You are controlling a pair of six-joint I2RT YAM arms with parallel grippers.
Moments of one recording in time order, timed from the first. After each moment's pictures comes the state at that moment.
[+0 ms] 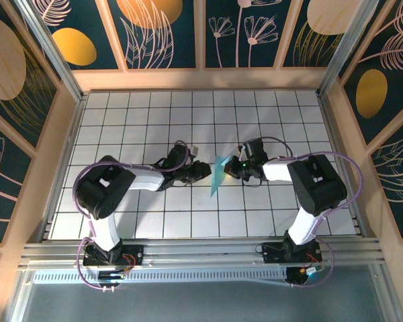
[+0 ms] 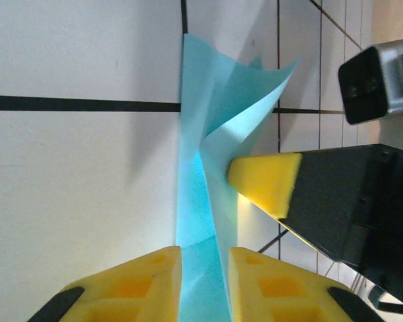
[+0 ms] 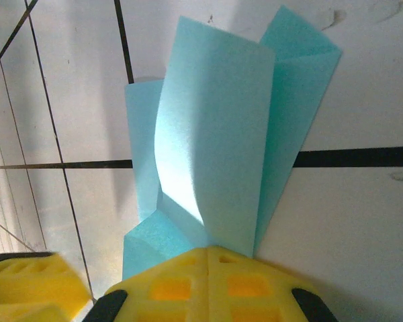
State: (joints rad) left arm -0.69 1.81 0.80 0.33 0.39 -0.99; right arm 0.42 1.74 0.72 0.10 -0.47 0.78
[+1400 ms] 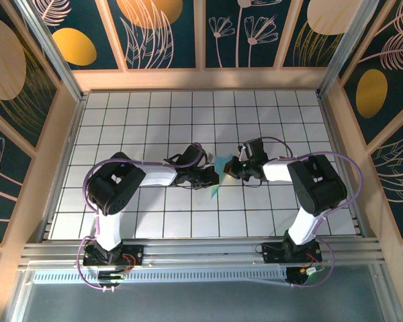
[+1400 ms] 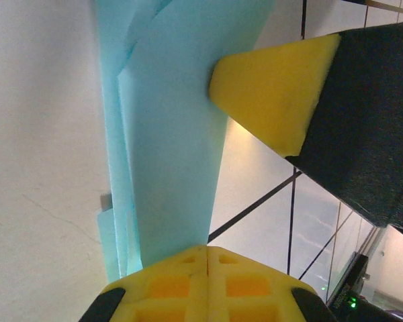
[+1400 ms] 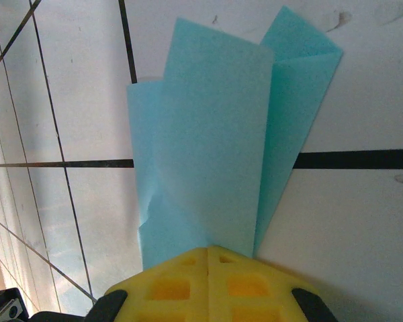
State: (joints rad) left arm -0.77 1.93 0.99 0.07 0.50 -0.93; right arm 0.42 1.74 0.71 0.11 -0.47 0.77
